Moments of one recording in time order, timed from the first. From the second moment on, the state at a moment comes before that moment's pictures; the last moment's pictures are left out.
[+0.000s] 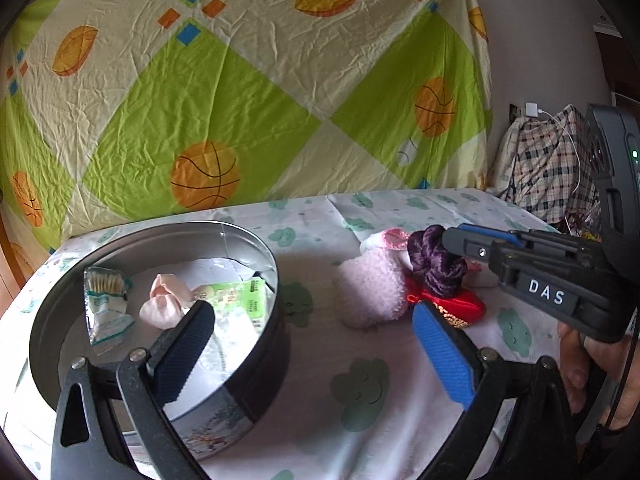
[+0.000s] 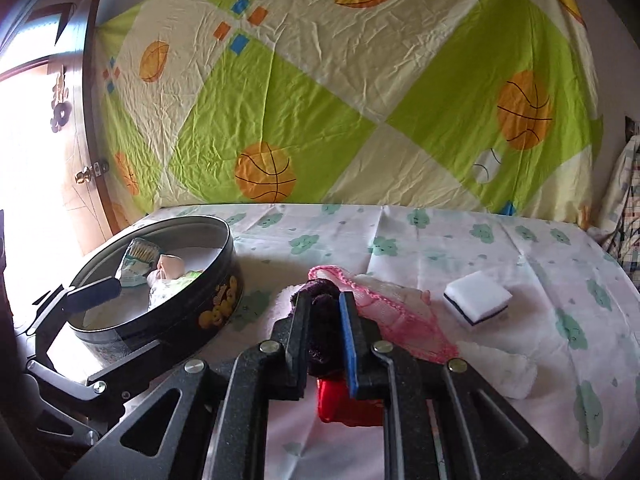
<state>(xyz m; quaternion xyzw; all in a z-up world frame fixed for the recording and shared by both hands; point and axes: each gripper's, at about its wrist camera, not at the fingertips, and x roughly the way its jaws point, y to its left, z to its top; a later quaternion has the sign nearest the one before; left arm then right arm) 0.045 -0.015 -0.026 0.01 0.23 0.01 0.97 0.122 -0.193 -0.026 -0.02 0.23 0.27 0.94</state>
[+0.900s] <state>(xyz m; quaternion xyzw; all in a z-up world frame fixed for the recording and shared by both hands) 0.031 0.018 -0.016 0.00 0.20 0.07 0.98 0.103 -0.160 -0.044 -0.07 0.26 0.35 0.90</state>
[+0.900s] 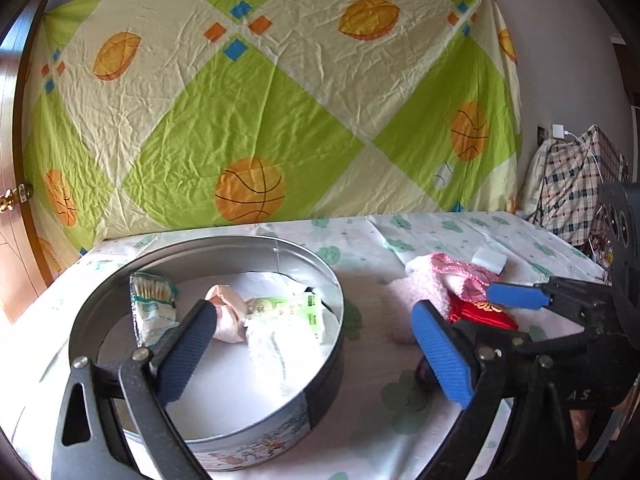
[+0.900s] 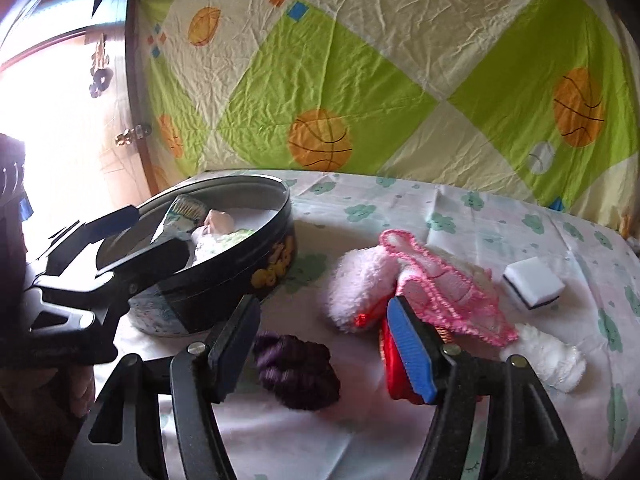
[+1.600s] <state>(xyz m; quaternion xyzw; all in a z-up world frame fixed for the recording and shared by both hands) 0.026 0.034 -0.026 -0.02 0.21 0.07 0.98 0.096 -0.120 -0.085 -0.16 0.36 0.38 0.84</state>
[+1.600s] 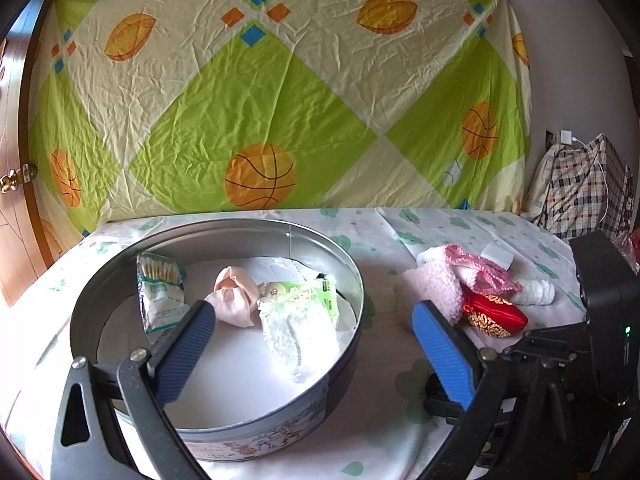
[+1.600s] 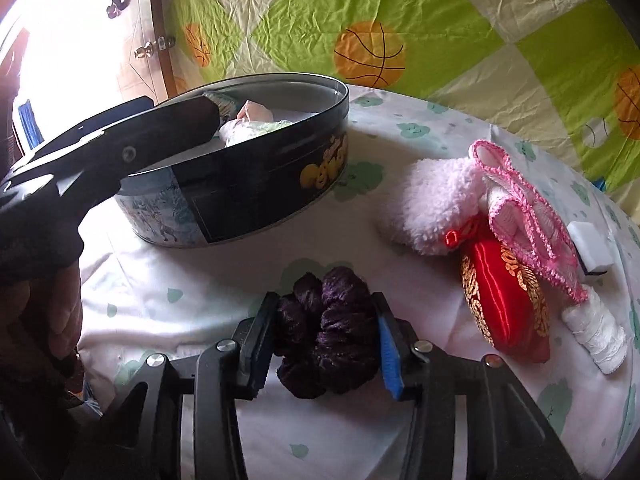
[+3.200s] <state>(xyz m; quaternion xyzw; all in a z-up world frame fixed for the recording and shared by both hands) 0.174 -0.076 -0.065 0.05 0.39 -0.06 0.92 0.130 -0.238 -0.032 -0.03 0.20 0.19 0.96</state>
